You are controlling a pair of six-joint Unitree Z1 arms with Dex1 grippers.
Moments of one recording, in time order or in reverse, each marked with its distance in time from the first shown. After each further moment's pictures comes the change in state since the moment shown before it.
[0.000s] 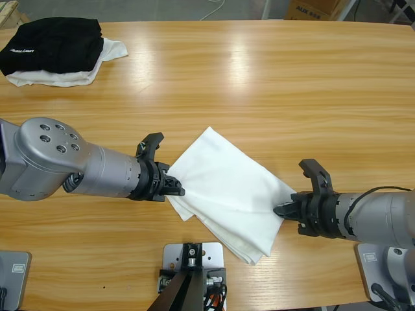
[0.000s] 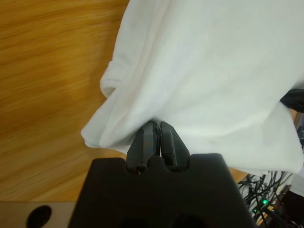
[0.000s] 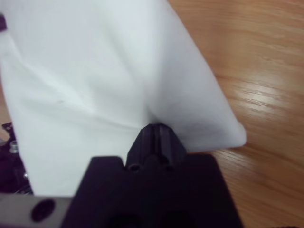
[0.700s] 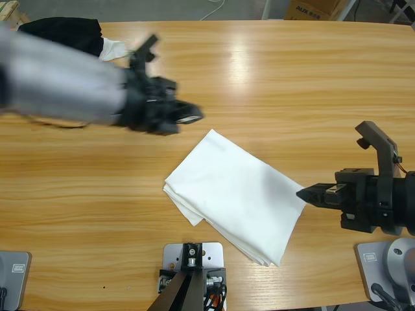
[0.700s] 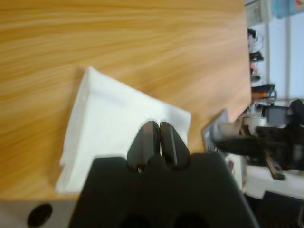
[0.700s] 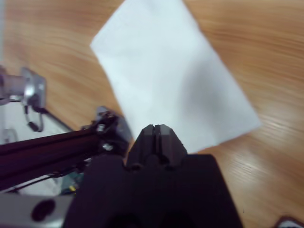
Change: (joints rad) arm 0 0.083 -0.124 -0.297 0.110 -0.035 0.035; arm 1 -0.005 -0.348 -0.268 0.408 -0.003 -0.069
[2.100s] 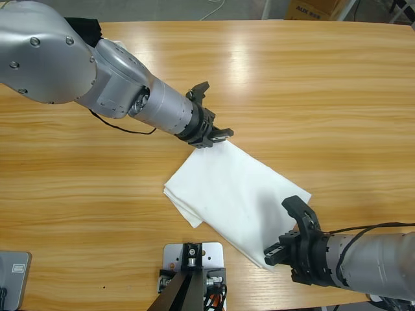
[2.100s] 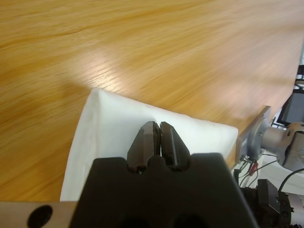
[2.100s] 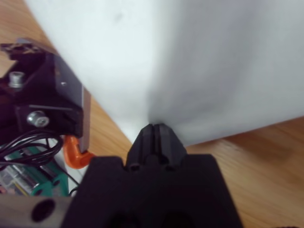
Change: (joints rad) arm 0 0.035 0.338 -0.157 0.028 -0.118 0.057; arm 1 0.305 0.383 0.222 -0.373 -0.001 0.262
